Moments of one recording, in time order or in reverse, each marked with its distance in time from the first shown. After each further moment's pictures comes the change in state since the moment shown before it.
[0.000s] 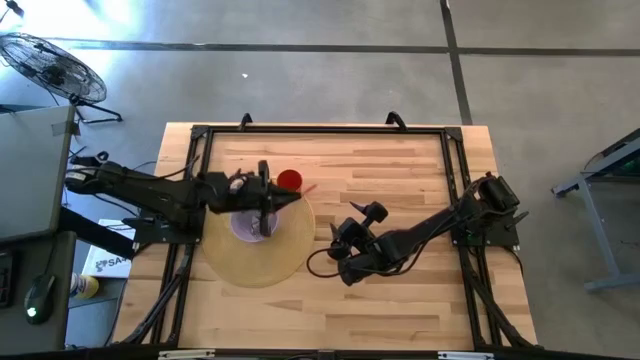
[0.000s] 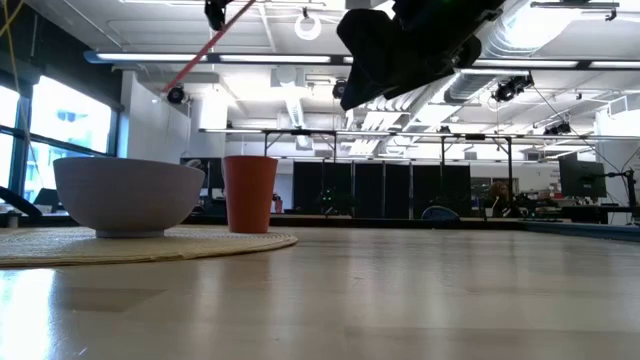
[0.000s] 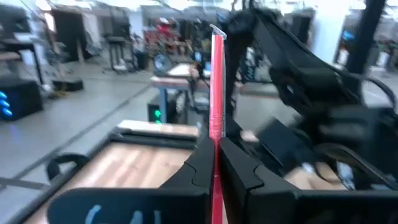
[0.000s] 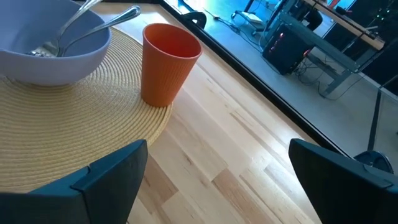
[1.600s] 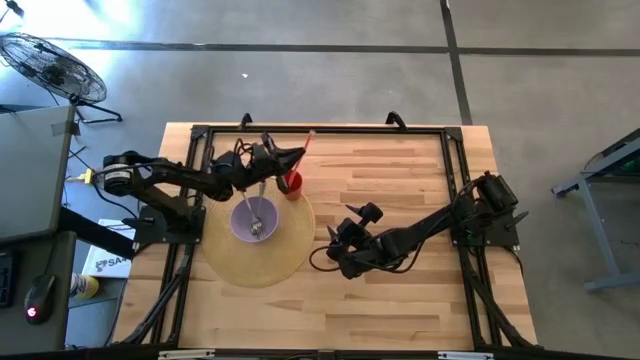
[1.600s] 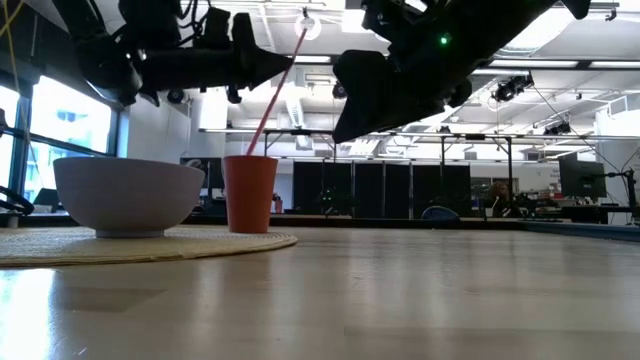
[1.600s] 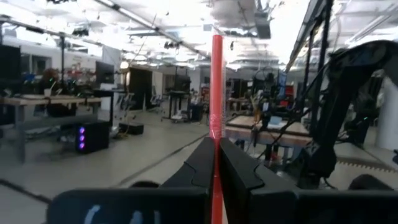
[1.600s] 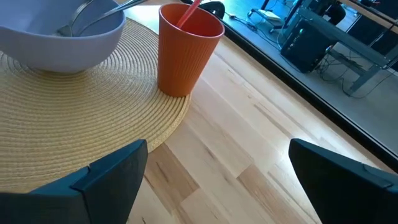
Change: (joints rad) left arm 0.437 0.408 -0.212 0.885 0.167 -0.021; right arm -0.031 0.004 -0.165 0.344 -0.065 -0.132
